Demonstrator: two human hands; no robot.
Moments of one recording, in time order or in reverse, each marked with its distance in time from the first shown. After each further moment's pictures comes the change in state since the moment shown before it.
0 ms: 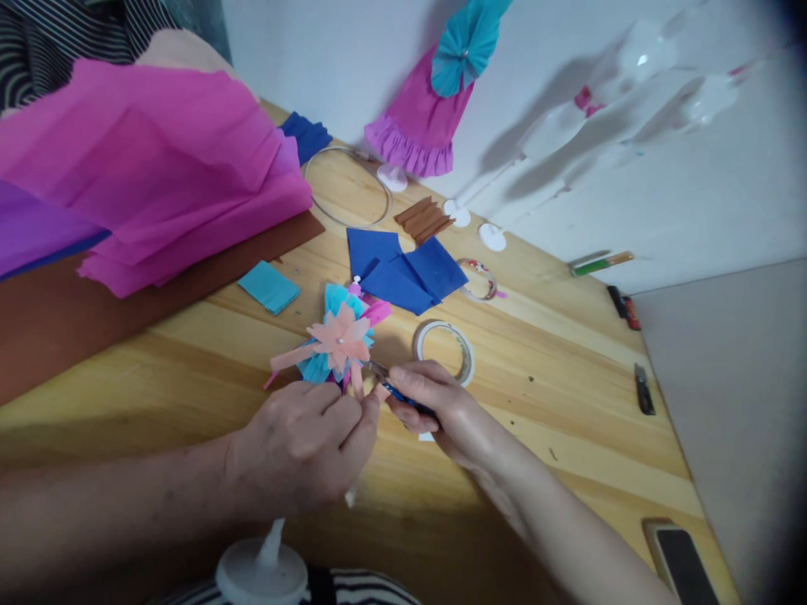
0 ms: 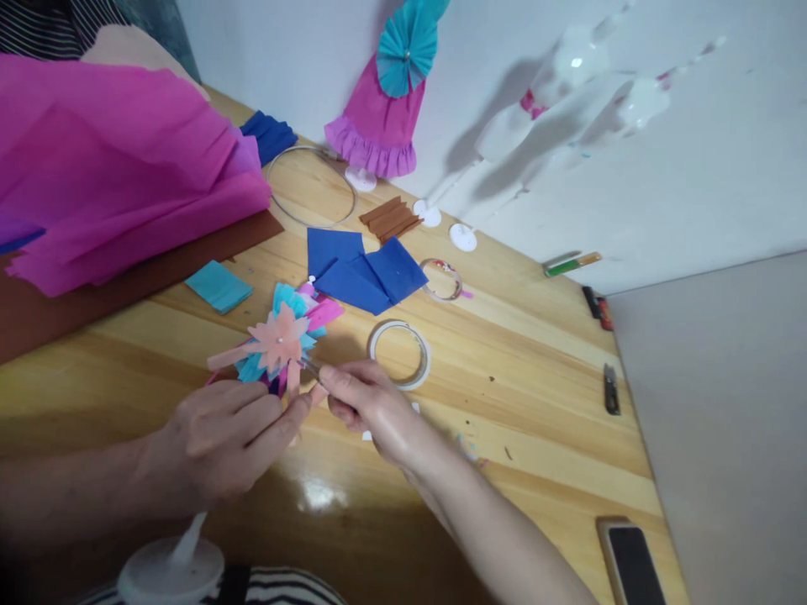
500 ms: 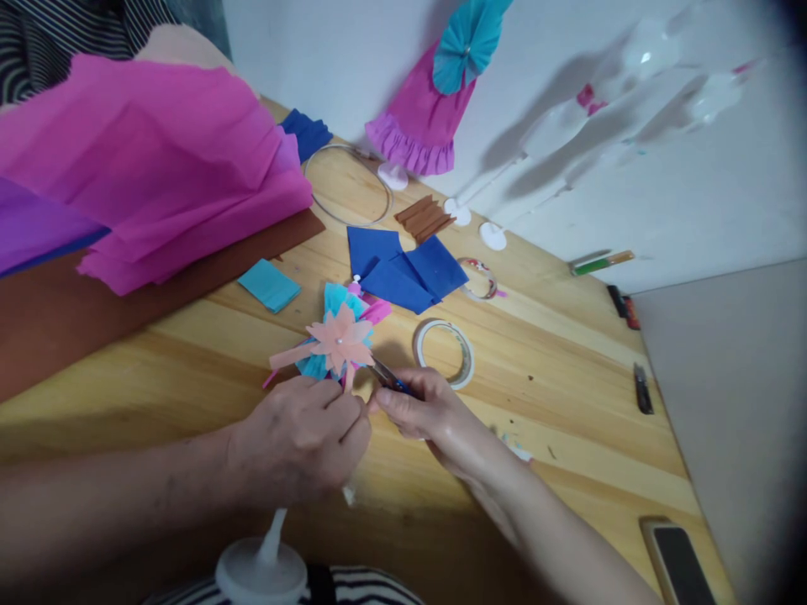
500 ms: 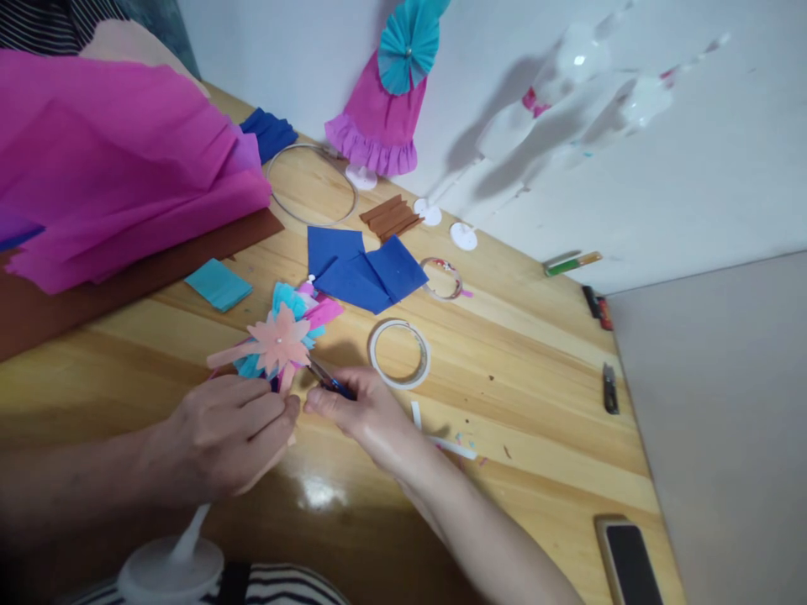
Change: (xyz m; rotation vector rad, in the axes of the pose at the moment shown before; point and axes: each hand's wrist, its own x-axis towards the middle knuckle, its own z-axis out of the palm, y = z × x) left_hand 0.000 -0.005 0.001 -0.032 -0.039 0.041; right_hand -0.002 0.008 0.005 -0.123 -0.043 -0.048
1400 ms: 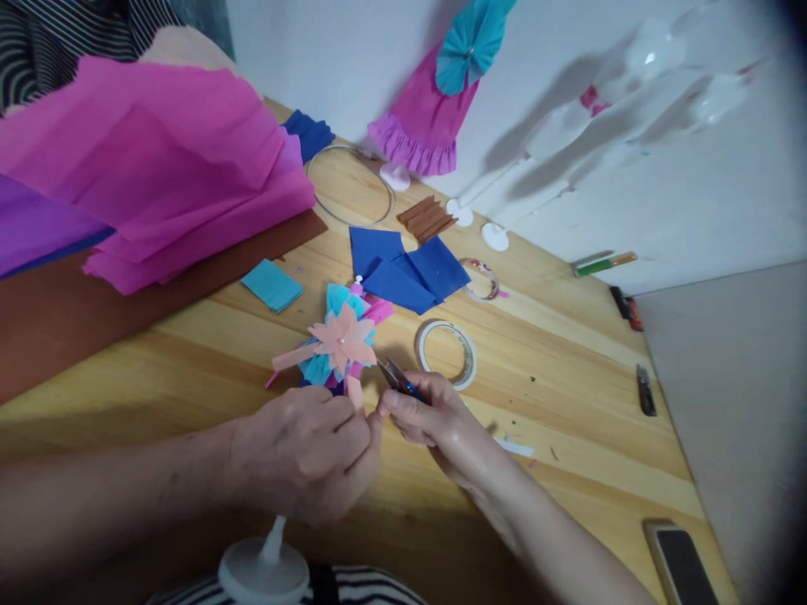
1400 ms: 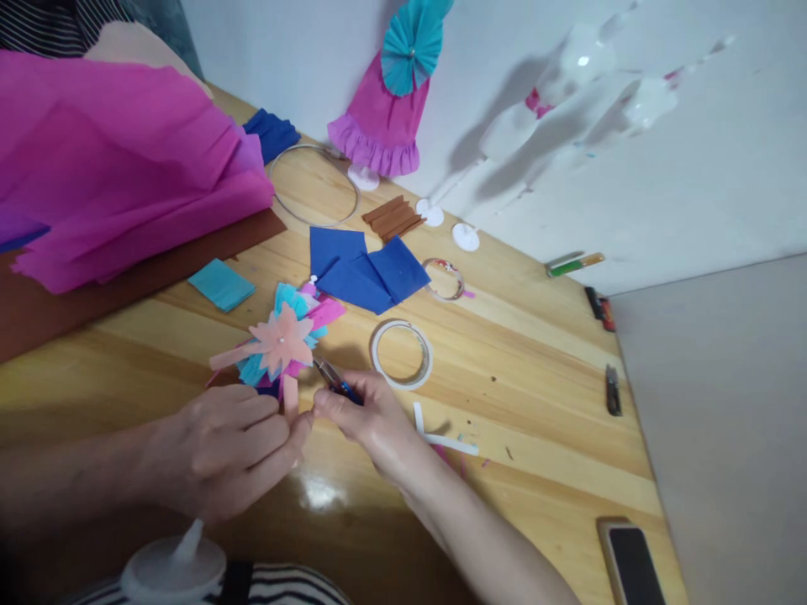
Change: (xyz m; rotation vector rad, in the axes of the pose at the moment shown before) left_hand -0.003 0.000 -0.002 -0.021 0.029 0.155; right_hand -0.005 0.004 0.003 0.076 0.067 -0.004
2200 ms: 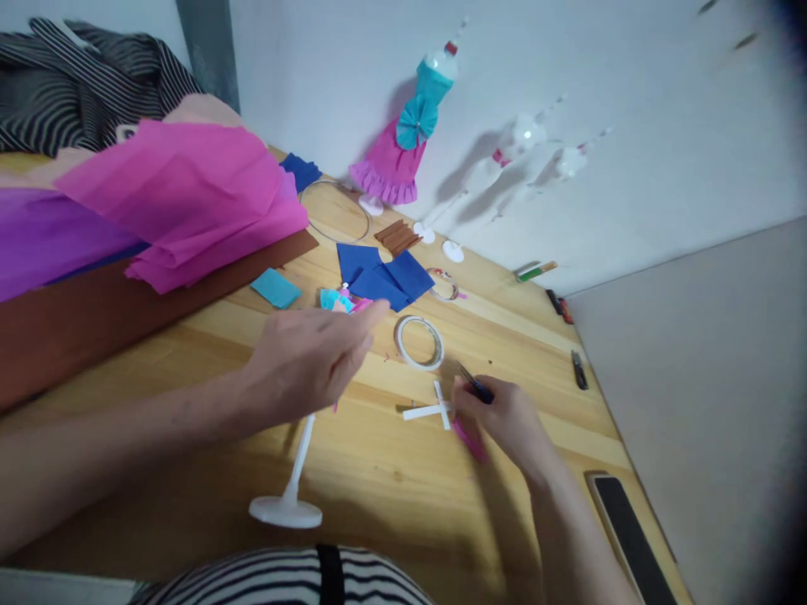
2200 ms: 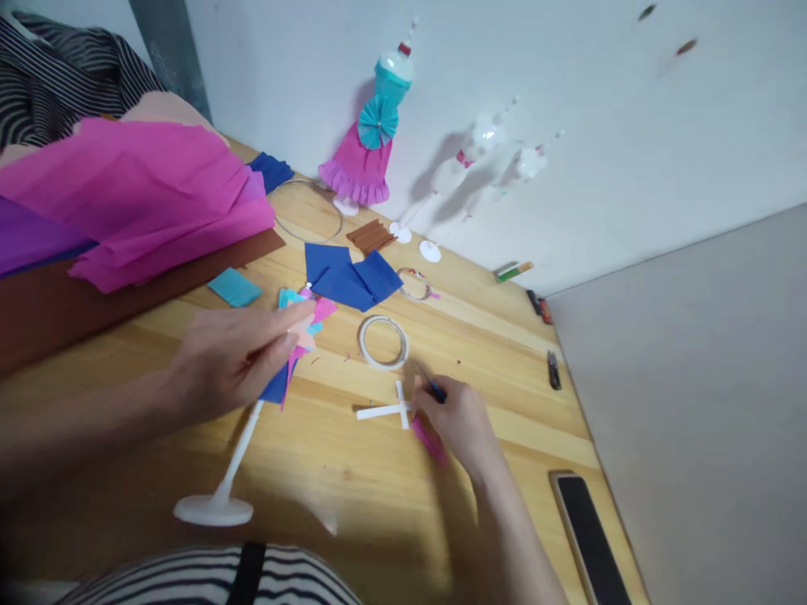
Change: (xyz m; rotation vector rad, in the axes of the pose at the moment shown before) left_hand 0.022 -0.026 -0.027 -0.115 0.259 -0.397; right_hand -0.061 0.027 -0.080 -0.976 0.747 -0.053
